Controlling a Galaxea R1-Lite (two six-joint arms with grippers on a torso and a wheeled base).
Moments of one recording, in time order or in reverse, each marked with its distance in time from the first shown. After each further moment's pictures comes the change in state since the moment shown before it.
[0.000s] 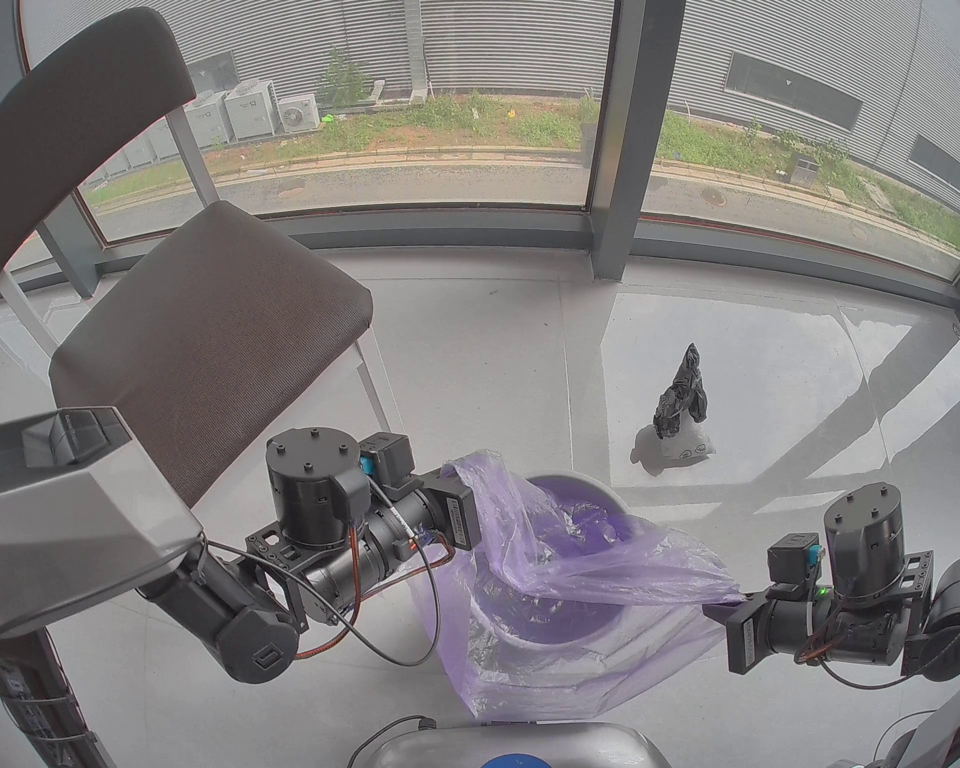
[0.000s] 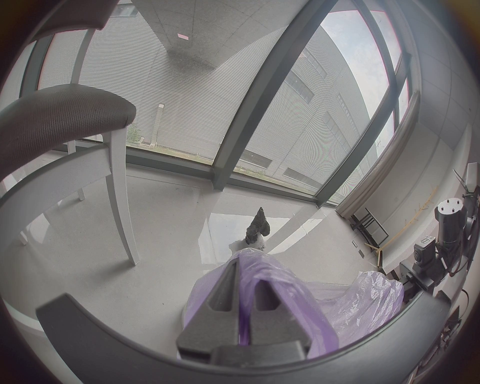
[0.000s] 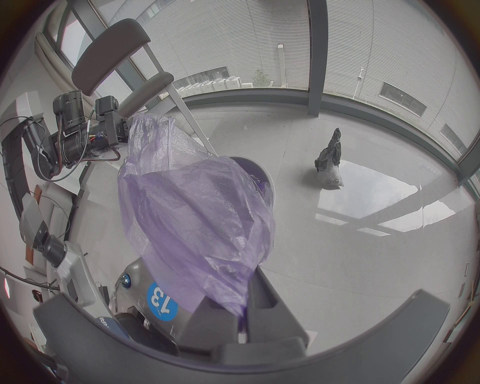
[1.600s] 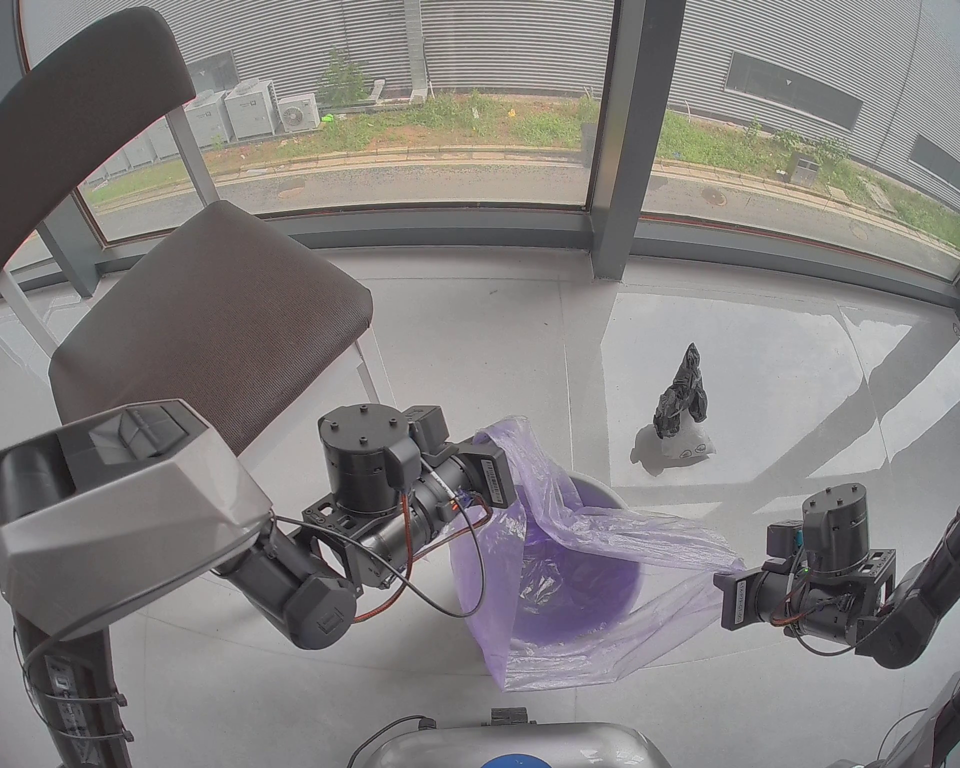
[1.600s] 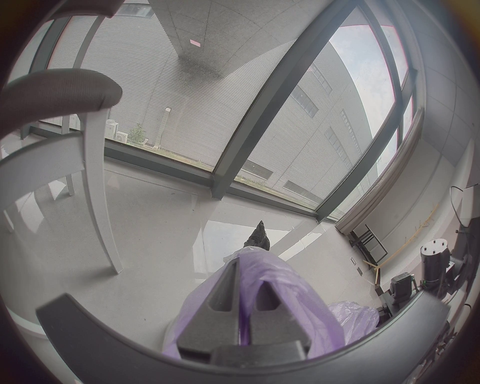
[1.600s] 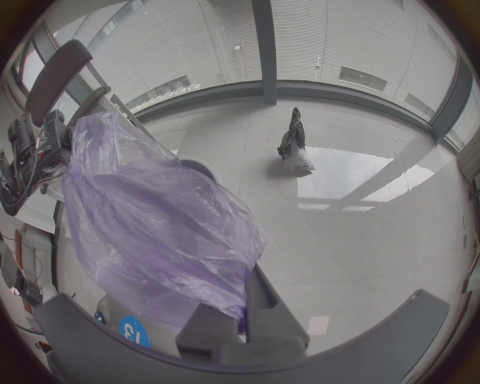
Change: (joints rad) left arm 0.005 0.147 -0.227 0.007 0.004 -0.068; right arm -0.211 0.284 0.059 -0.361 0.010 0.069
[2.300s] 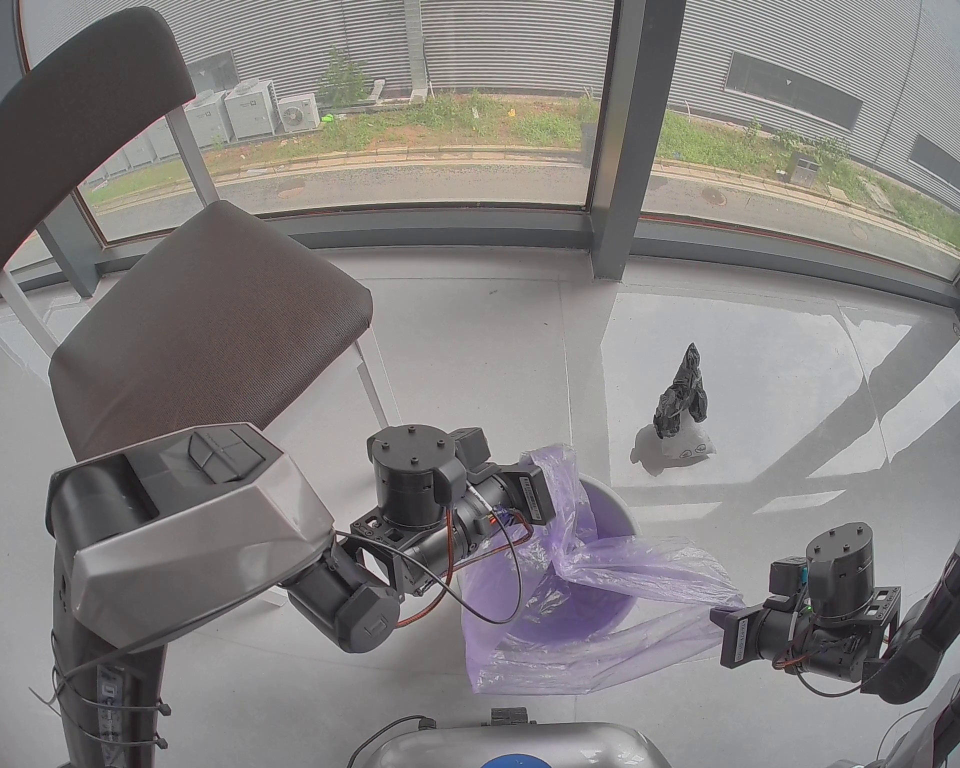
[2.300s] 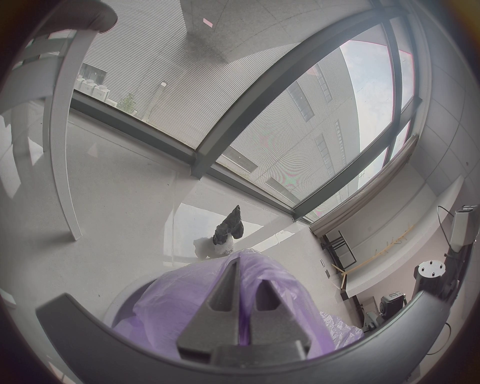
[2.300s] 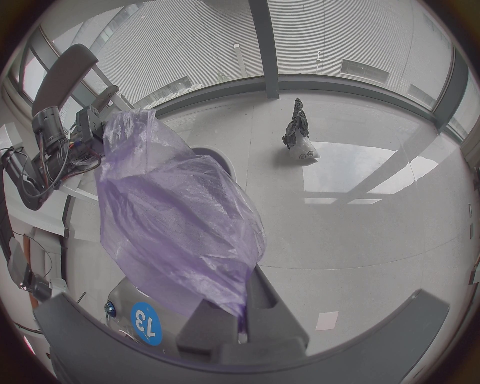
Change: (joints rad) left arm -0.033 0.127 -0.115 -0.005 -0.130 -0.161; right arm 0.076 -0.001 0.156 -0.140 -0.007 0.084
